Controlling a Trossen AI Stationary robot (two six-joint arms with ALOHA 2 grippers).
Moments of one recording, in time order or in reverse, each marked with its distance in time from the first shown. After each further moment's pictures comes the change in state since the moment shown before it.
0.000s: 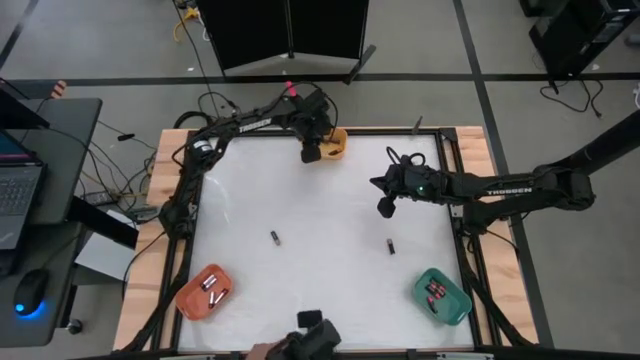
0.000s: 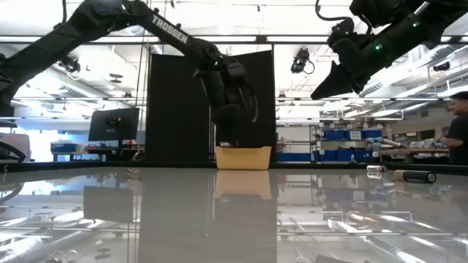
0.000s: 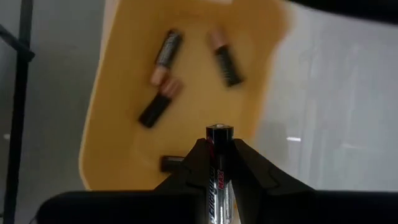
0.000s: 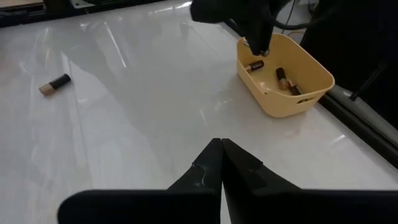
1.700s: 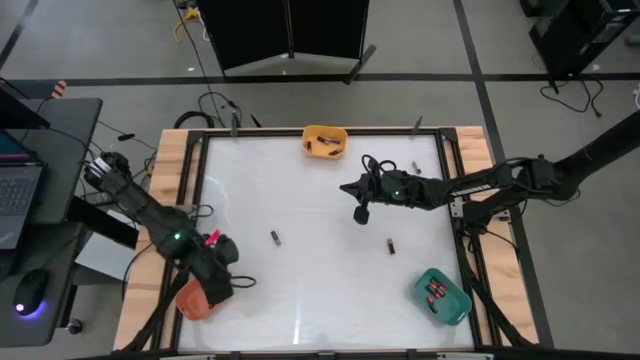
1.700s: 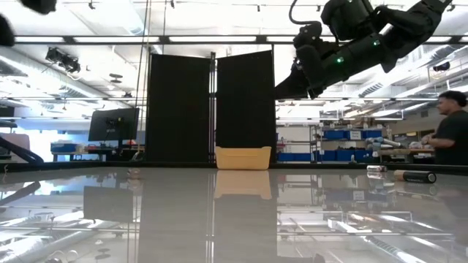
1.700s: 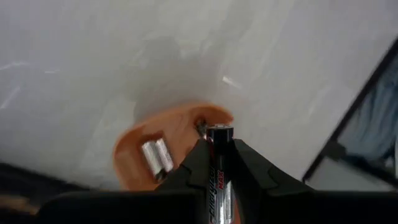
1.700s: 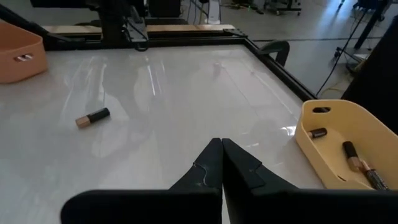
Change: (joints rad) left arm -1.316 -0.969 -0.930 -0.190 -0.050 -1.735; right arm 0.027 0.394 0.052 0.532 -0.111 -0.167
